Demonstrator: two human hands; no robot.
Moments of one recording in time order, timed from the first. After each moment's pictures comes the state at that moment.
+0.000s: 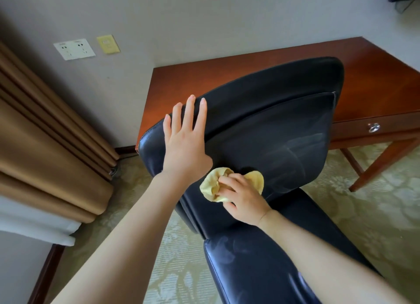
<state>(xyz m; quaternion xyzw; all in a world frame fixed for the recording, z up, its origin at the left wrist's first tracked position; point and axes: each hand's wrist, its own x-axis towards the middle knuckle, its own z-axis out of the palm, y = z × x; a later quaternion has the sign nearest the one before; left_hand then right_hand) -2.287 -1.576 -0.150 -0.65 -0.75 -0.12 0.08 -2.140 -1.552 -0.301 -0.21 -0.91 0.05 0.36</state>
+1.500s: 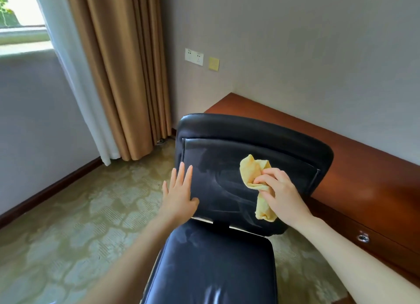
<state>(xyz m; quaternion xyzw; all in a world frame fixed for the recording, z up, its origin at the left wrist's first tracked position) -2.108 -1.706 -0.178 -0.30 -0.91 -0.26 -0.12 -1.954 -1.500 -0.130 -0.16 -0.96 0.18 0.16</state>
